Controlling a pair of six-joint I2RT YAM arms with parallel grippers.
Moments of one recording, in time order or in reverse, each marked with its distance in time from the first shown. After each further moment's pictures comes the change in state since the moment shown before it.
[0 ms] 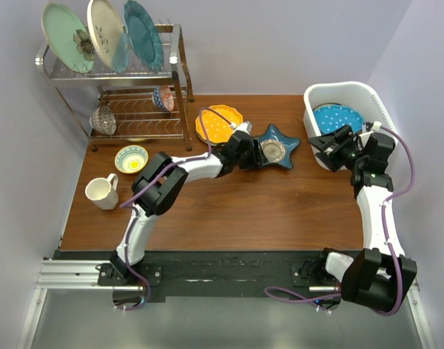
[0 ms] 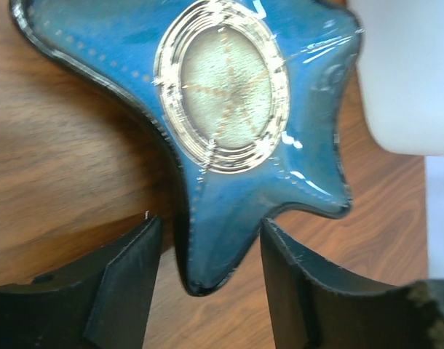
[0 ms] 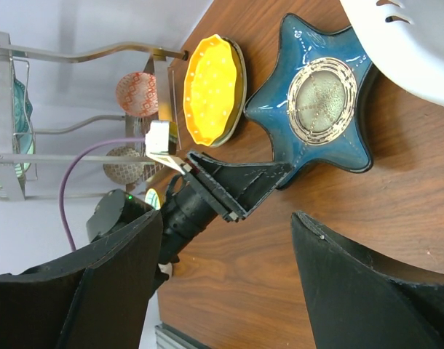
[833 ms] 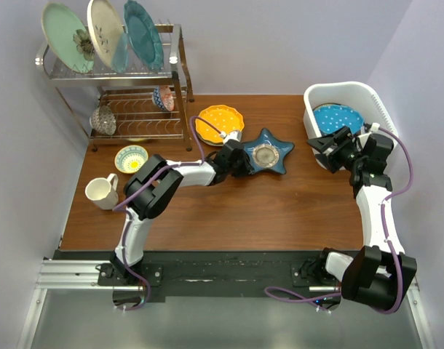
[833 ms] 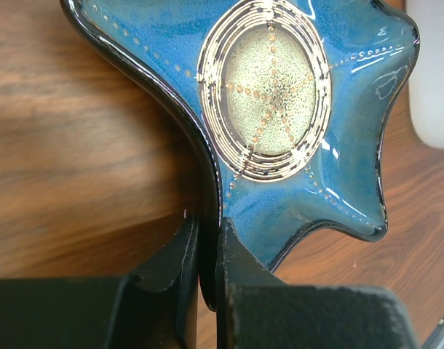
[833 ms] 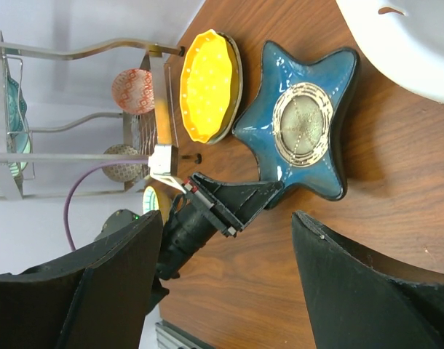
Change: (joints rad) left arm 0.000 -0.082 -0.192 0.058 -0.069 -0.053; right arm 0.000 0.011 -0.016 0.011 -0.005 -0.001
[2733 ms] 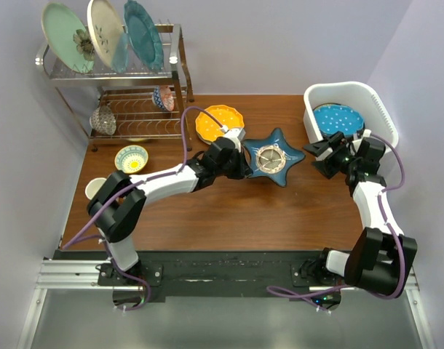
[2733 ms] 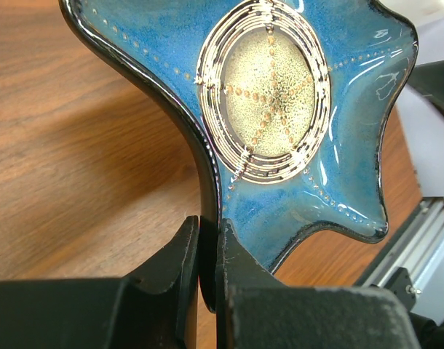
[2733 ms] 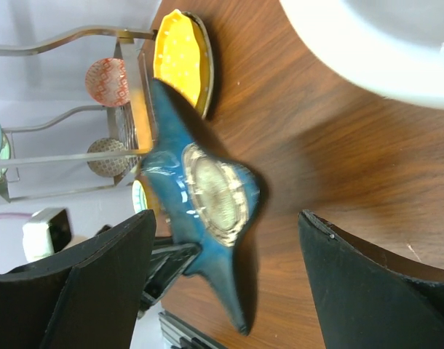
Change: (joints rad) left arm -0.043 -0.366 -0.161 -0.118 0.105 0.225; right arm 0.000 0.104 -0.064 0.074 -0.021 0.000
